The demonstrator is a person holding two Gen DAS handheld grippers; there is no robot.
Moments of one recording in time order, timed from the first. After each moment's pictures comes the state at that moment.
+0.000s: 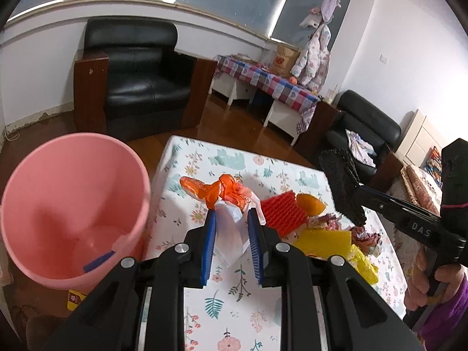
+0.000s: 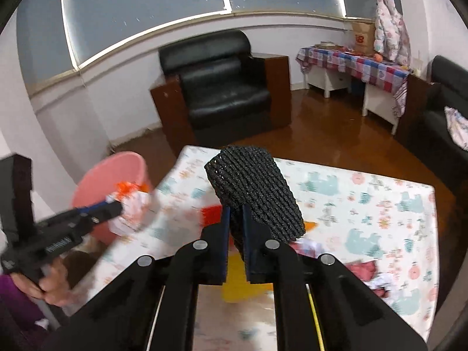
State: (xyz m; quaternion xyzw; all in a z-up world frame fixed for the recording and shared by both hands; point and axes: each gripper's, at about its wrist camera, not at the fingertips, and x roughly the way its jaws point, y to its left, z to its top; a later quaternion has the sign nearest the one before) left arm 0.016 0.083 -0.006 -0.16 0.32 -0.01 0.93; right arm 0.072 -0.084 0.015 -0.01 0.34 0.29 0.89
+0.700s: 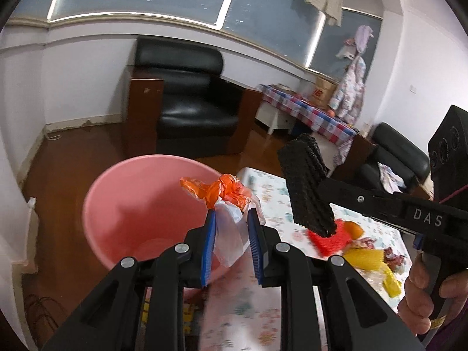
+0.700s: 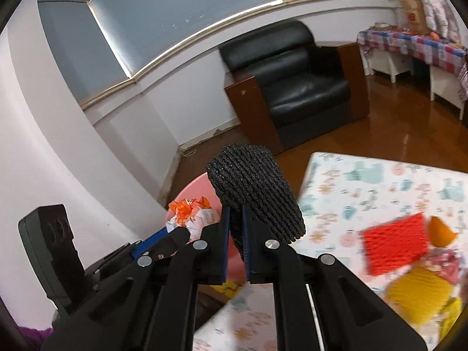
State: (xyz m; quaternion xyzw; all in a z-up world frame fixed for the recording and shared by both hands) left arm -0.055 0.163 0.017 -0.17 0.27 0.10 0.94; right arm 0.052 0.063 0.023 0.06 0.37 0.42 0.82
